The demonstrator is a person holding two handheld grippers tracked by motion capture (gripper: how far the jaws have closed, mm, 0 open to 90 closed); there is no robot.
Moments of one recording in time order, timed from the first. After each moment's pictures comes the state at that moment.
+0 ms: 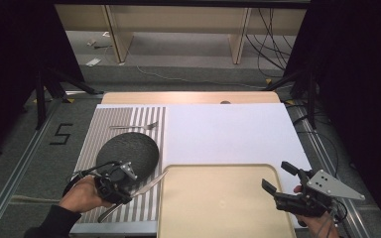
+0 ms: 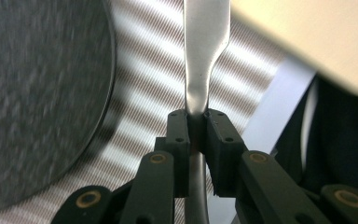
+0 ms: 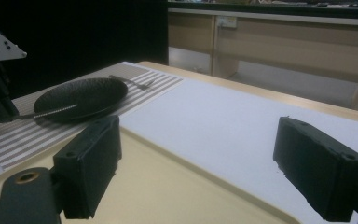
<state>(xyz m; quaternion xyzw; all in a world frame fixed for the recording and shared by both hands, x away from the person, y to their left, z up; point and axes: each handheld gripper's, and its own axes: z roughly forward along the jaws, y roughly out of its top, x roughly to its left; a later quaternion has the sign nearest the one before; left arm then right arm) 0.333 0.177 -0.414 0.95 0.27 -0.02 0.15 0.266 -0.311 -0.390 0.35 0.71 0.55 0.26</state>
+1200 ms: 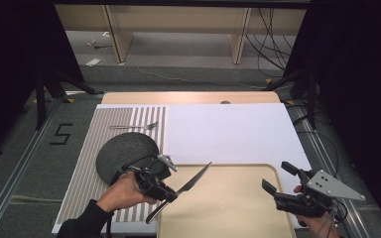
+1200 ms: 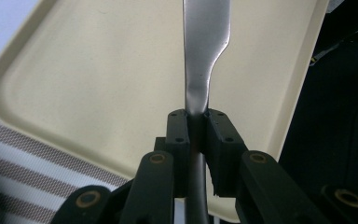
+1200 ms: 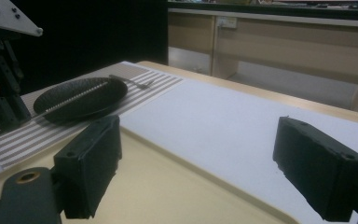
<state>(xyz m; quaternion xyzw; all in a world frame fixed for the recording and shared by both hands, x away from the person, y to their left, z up) 0.337 0.076 -0.386 0.93 0.26 -0.09 0.25 0.265 -0.311 -0.389 0.35 0.71 0.55 0.26</state>
